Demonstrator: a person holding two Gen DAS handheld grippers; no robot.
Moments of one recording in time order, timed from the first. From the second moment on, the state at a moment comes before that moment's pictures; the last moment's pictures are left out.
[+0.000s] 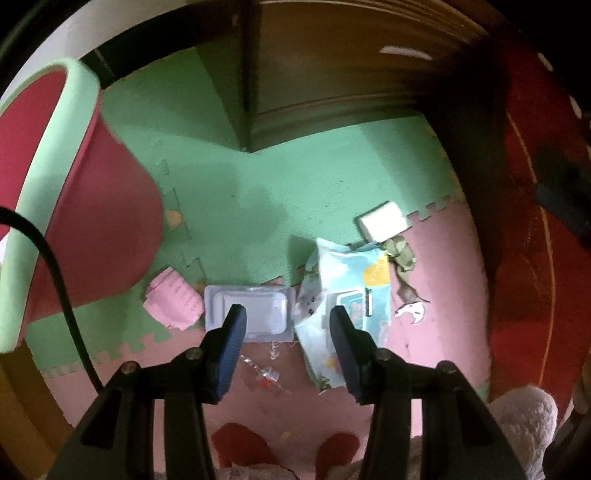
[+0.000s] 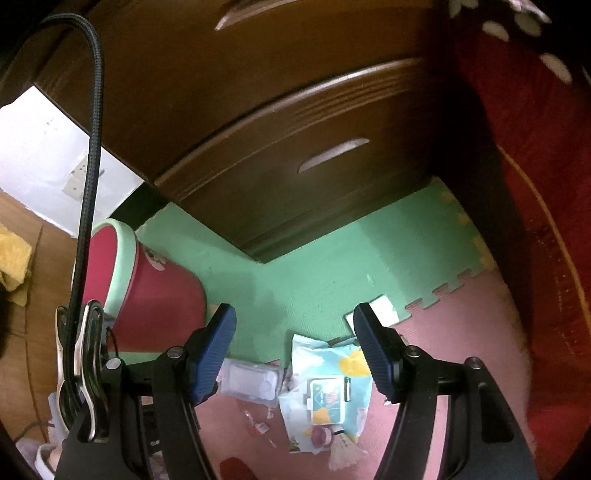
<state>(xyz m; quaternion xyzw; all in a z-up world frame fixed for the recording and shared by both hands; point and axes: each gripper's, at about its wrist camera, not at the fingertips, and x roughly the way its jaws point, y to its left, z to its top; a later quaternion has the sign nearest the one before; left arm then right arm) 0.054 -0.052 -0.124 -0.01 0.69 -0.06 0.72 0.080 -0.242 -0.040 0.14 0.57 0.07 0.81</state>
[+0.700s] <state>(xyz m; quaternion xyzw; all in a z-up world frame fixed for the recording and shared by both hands) 0.037 -0.039 -0.225 -0.08 0.77 0.00 0.64 0.047 -0.283 -0.129 0.23 0.60 0.02 0.77</state>
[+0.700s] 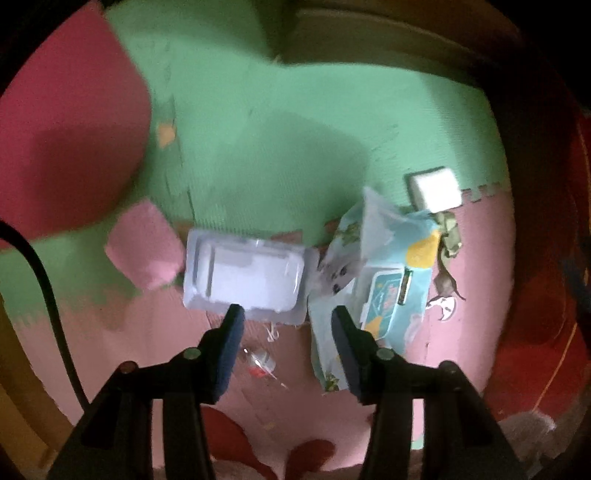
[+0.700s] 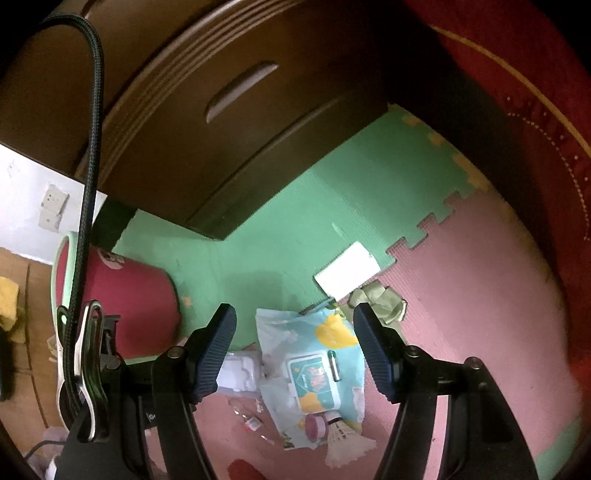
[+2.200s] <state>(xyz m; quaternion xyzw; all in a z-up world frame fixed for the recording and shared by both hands) 0.076 -0.030 -0.320 -0.19 0.77 0.24 0.56 0.048 -0.281 -0.155 0.22 0.62 0.02 0.75</state>
